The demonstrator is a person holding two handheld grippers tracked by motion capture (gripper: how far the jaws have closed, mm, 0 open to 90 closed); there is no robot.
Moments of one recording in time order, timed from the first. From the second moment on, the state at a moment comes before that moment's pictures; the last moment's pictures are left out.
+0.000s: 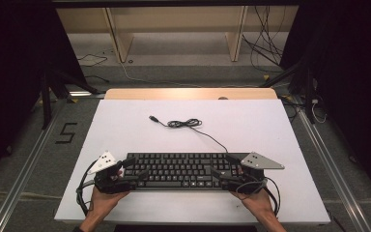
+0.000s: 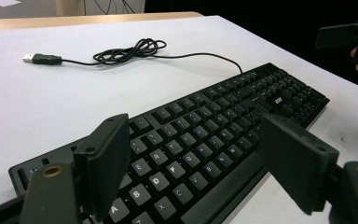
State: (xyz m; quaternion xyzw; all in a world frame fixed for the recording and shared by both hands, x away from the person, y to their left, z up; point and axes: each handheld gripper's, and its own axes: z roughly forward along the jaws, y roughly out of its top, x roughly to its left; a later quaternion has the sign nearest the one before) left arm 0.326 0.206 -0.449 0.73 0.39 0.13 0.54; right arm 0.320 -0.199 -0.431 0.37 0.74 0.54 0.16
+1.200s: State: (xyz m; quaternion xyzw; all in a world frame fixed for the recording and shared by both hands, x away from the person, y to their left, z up) left arm 0.322 0.207 -0.450 0.73 0.39 0.13 0.55; right arm 0.301 -0.221 -0.439 0.37 0.73 0.53 0.19
